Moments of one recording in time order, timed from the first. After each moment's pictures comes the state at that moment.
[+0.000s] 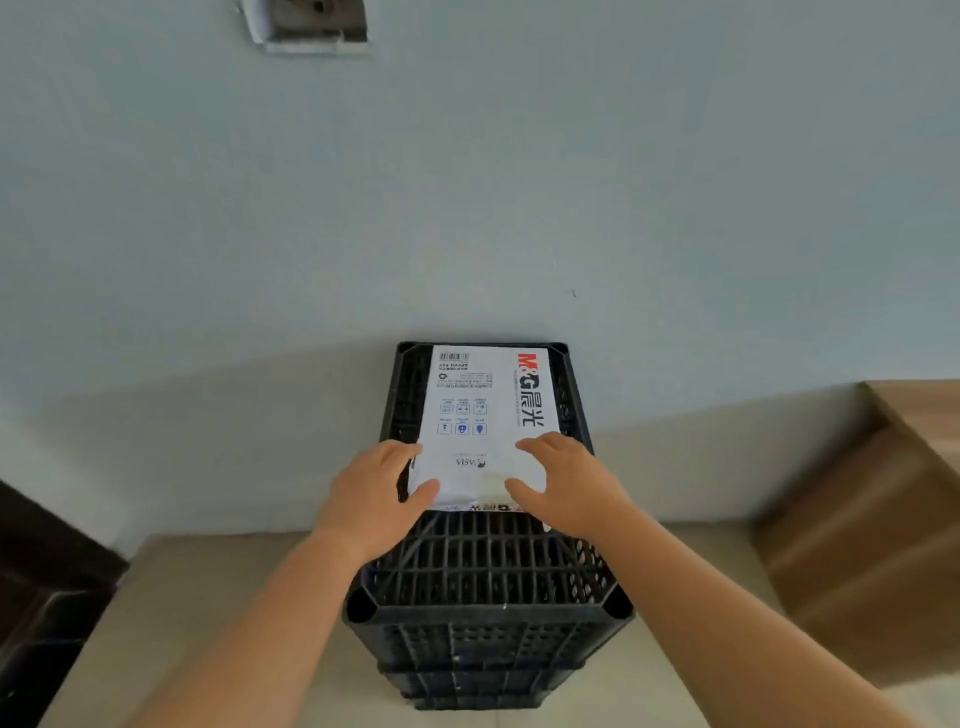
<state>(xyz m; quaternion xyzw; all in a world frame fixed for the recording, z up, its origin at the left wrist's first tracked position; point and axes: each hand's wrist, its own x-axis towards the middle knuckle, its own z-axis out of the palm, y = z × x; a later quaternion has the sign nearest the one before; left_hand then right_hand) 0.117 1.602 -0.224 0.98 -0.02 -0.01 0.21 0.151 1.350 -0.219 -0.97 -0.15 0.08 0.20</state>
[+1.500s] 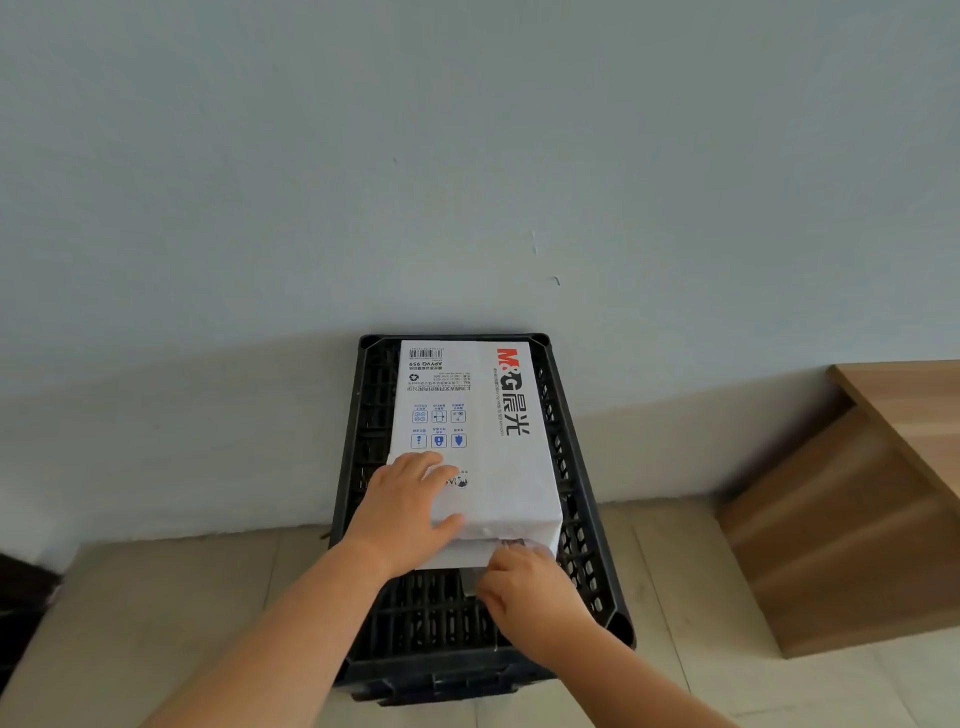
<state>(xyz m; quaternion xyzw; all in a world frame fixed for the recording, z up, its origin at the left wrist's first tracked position) 0.180 1.570 -0.280 0.97 -0.17 -0.03 0.16 0.116 1.375 -0.320 -0.95 -0.26 0.01 0.15</state>
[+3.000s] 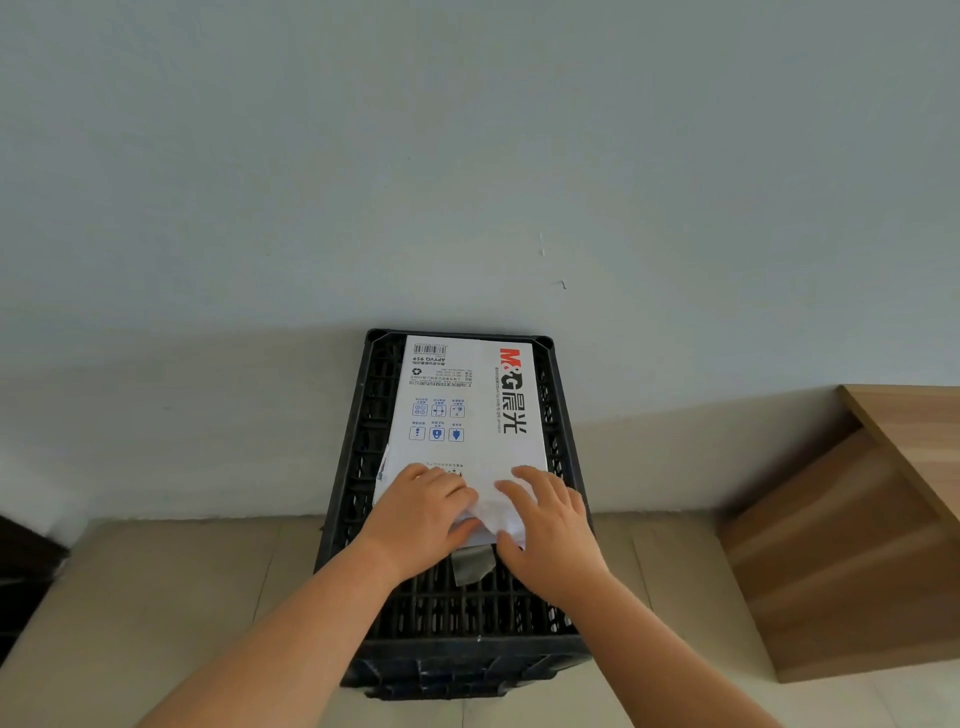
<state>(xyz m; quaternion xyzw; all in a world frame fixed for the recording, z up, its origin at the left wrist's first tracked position) 0.166 1.548 -0.283 0.94 -0.31 0.10 0.10 0.146 1.345 -0.288 -0.97 -0.17 -0.01 0.18</state>
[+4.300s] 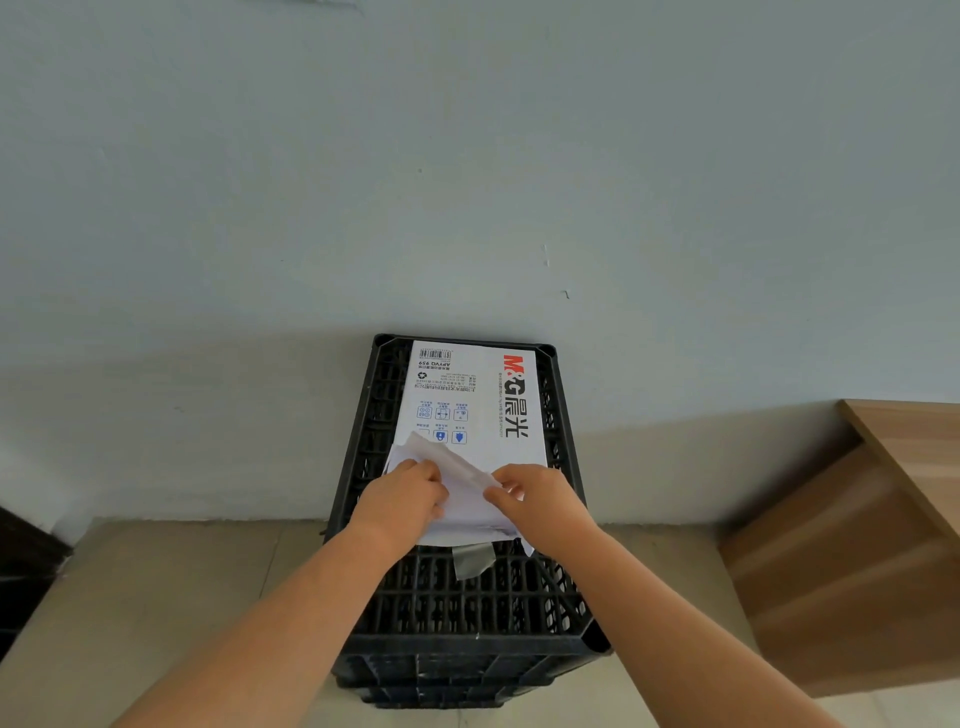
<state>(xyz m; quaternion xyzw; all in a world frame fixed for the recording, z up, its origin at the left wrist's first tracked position) 0.180 1.564 -0.286 0.98 -0.15 -0.08 0.07 0.177 1.360 -0.247 -0.93 -0.08 0.12 0.34</state>
